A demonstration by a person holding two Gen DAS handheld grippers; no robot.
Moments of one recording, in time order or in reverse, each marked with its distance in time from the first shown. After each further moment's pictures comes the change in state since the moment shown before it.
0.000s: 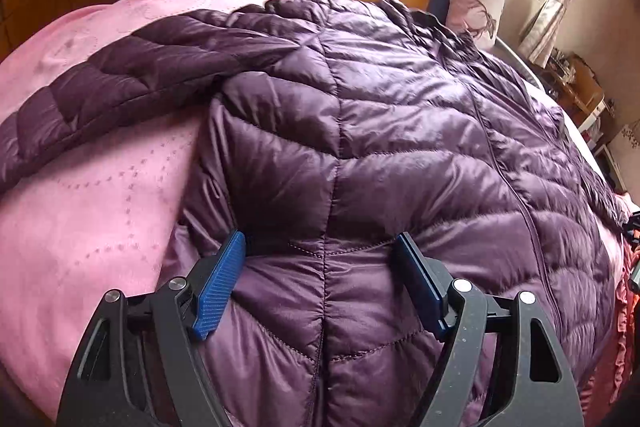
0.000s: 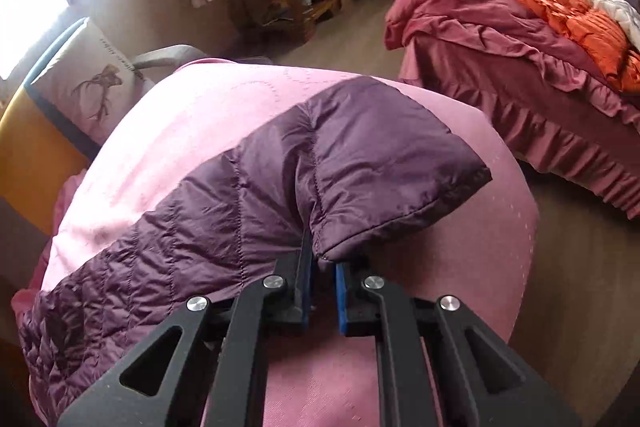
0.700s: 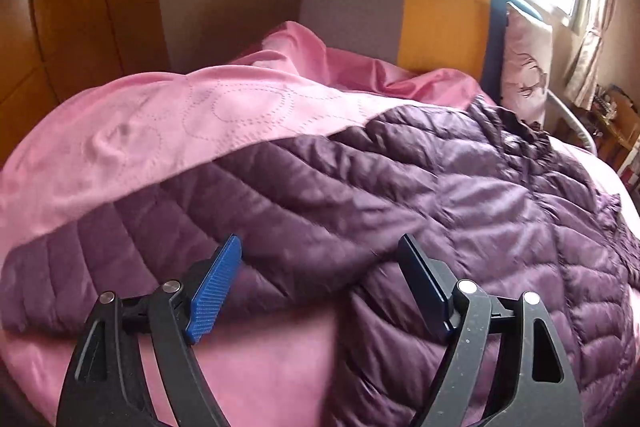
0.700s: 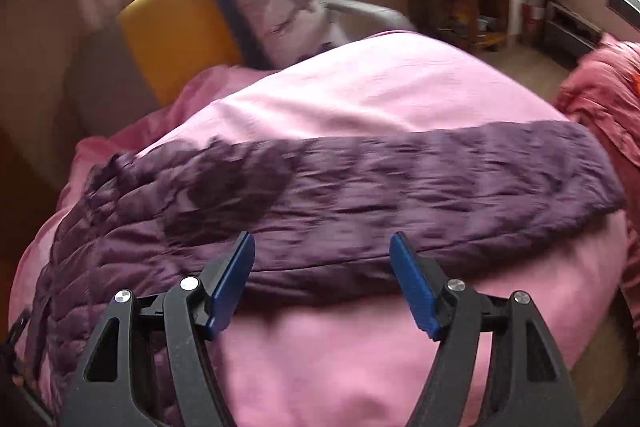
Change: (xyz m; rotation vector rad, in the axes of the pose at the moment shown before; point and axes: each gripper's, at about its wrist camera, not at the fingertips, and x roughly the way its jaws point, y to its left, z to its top) left arm -0.006 0.074 0.115 -0.029 -0.156 0.188; right arm -0.091 0.195 -0.139 -0.591 0.058 0.421
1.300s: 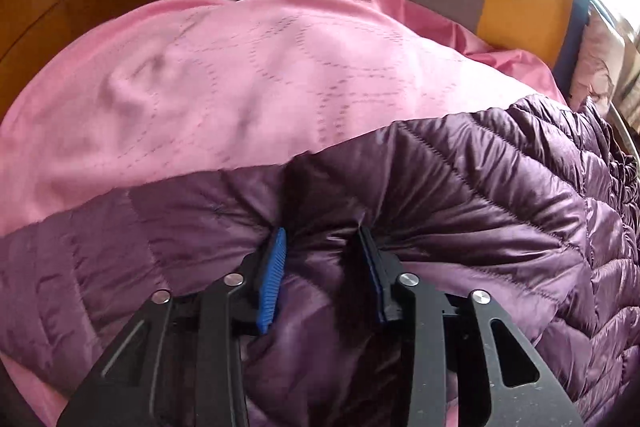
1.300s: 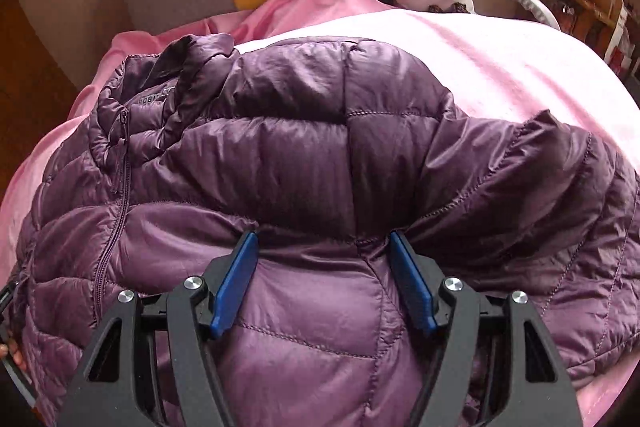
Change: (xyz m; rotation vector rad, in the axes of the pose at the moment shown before) left arm 0.072 0.097 0.004 -0.153 0.196 0.113; right arm 0.173 0.143 0.010 -0.225 0.159 0.032
